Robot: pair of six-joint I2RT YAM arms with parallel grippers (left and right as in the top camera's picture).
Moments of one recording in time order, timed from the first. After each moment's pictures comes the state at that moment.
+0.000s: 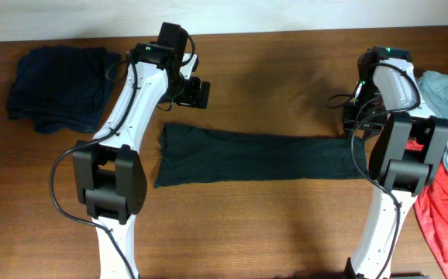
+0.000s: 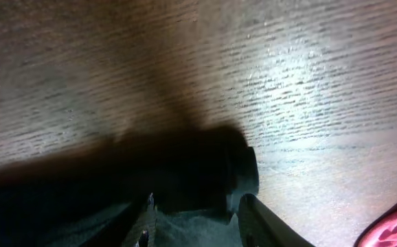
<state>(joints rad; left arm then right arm) -0.26 2.23 2.05 -1.13 0.10 -0.05 -0.18 2.38 2.00 -1.46 0.08 0.10</state>
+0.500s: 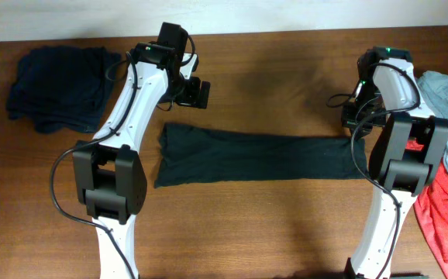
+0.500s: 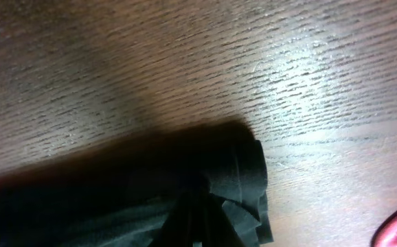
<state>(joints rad) -0.26 2.23 2.05 -1.13 0.10 -0.05 -0.18 2.38 2.00 -1.47 0.06 0.16</state>
